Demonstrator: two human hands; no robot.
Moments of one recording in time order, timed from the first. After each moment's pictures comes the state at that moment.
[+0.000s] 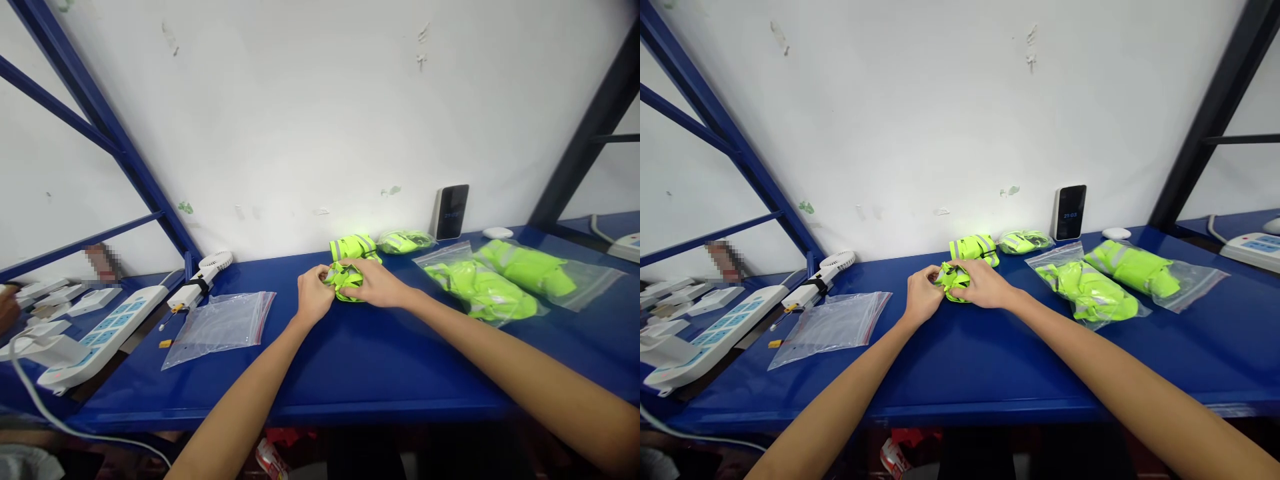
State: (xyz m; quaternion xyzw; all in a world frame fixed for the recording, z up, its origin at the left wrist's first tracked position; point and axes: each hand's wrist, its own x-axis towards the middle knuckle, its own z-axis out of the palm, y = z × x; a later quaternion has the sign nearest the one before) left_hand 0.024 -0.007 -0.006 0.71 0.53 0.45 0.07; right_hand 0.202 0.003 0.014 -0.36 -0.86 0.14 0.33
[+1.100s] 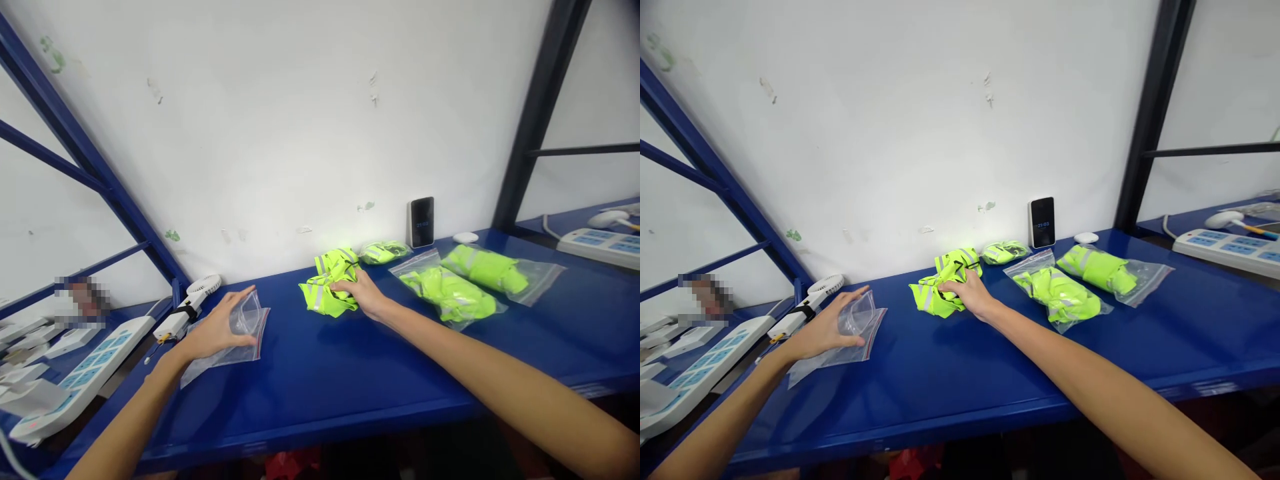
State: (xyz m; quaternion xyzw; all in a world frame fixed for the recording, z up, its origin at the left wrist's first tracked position) left_hand -0.135 -0.055 0.066 0.82 0.56 0.12 0.06; right_hand 0.193 -0.004 0.012 -0.33 -0.53 0.55 0.55
